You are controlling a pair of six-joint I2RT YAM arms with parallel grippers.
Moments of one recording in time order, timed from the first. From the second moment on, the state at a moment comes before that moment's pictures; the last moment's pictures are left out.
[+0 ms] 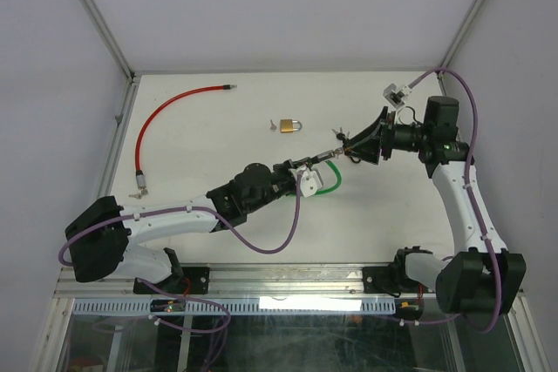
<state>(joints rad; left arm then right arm) -1.09 1.35 0.73 0.51 -0.12 0.57 -0.03 1.13 0.99 -0.44 -1.28 -0.09</state>
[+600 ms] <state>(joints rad) -1.09 1.35 0.74 0.51 -0.12 0.57 0.05 1.19 0.99 -0.48 -1.20 -0.14</state>
